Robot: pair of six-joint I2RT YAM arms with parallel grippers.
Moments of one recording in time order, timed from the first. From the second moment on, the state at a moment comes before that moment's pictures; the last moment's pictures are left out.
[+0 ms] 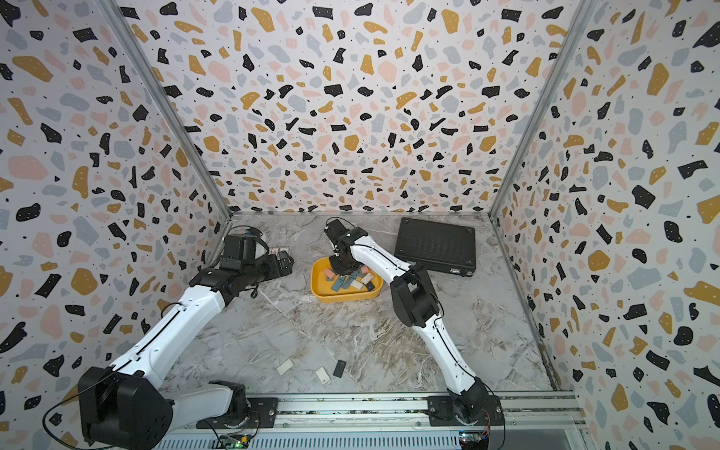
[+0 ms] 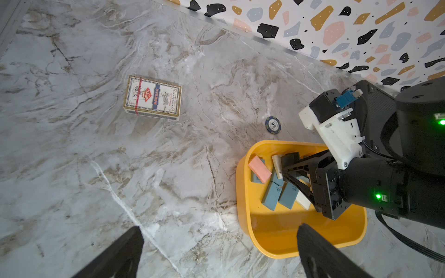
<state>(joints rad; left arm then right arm) -0.19 1.24 1.01 -0.54 0.05 -0.40 0.72 2.47 2.29 -1.01 -0.01 0.20</state>
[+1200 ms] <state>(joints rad) -0.19 1.13 0.96 -0.54 0.10 -0.43 1.10 1.60 1.15 -0.85 0.03 0.54</state>
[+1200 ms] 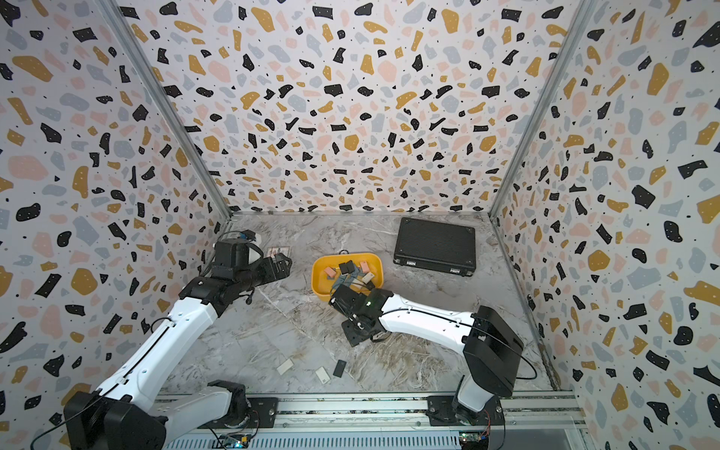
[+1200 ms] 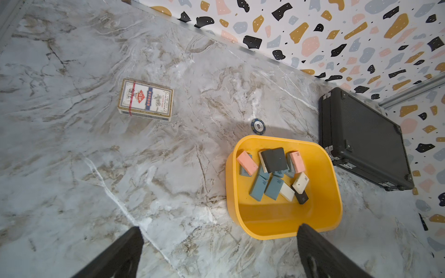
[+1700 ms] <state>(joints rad) -0.19 1.01 0.93 -0.57 0.12 -0.44 1.16 1.63 1.02 -0.67 -0.26 0.70</state>
